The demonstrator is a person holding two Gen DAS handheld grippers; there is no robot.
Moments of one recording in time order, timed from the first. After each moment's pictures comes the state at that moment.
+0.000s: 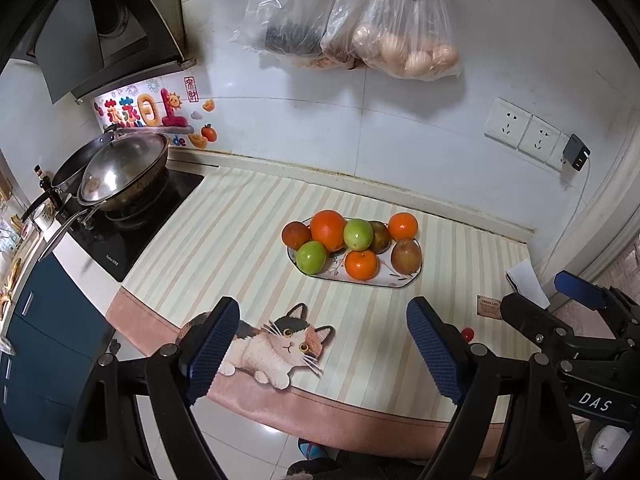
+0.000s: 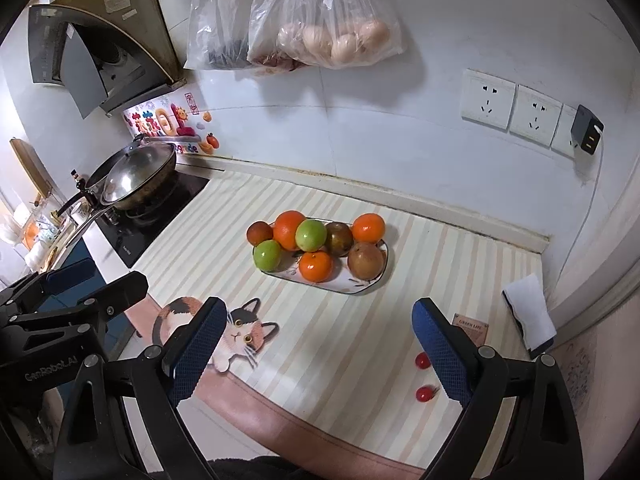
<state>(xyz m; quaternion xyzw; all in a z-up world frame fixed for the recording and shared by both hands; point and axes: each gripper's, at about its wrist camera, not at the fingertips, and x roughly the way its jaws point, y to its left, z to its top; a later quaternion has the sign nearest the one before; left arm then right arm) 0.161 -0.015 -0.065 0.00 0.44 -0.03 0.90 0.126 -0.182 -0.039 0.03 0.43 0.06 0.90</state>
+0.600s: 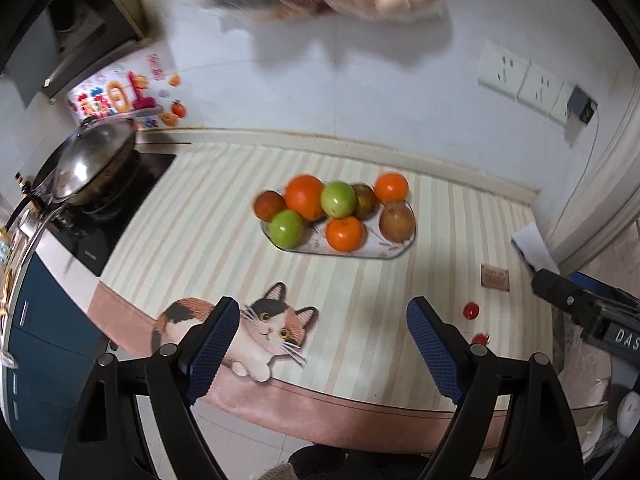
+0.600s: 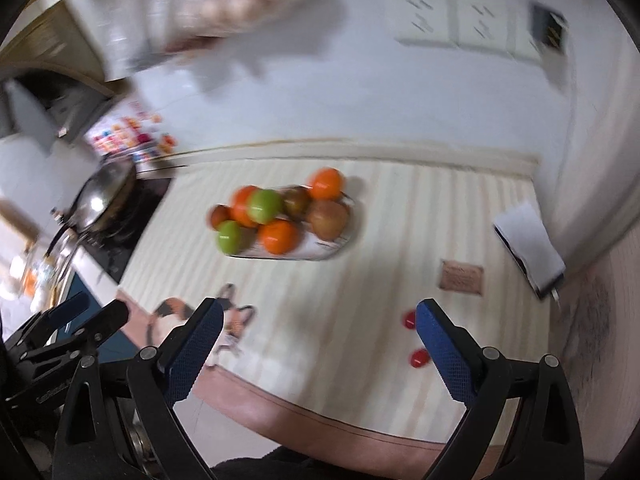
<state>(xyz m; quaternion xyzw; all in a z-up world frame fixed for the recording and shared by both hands) 0.193 -0.060 -0.121 0.04 0.49 -0.05 0.87 0.154 -0.276 -0.111 0.13 0.50 -0.01 0.86</state>
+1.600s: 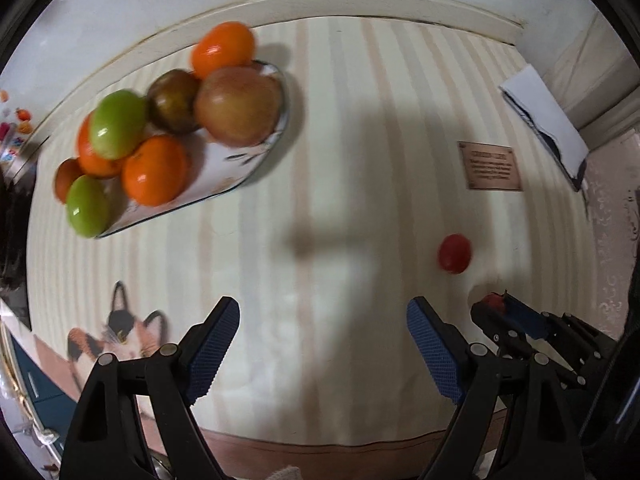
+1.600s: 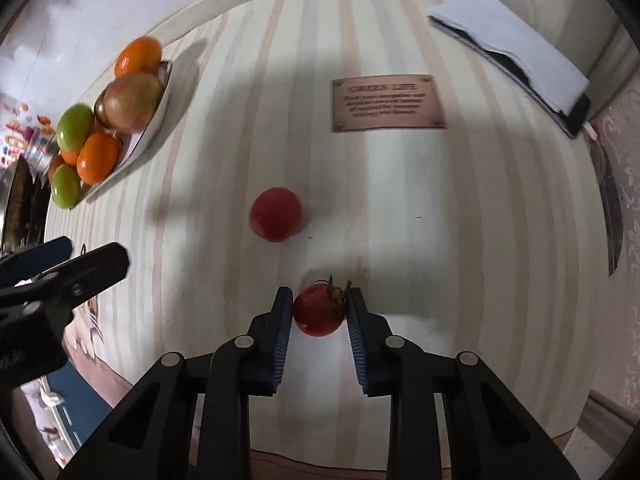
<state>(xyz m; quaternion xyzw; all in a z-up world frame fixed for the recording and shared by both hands) 0.266 -0.219 -0.296 0.16 0.64 -0.15 0.74 0.148 -0.358 -0.337 0.21 0.61 -0.09 0.76</state>
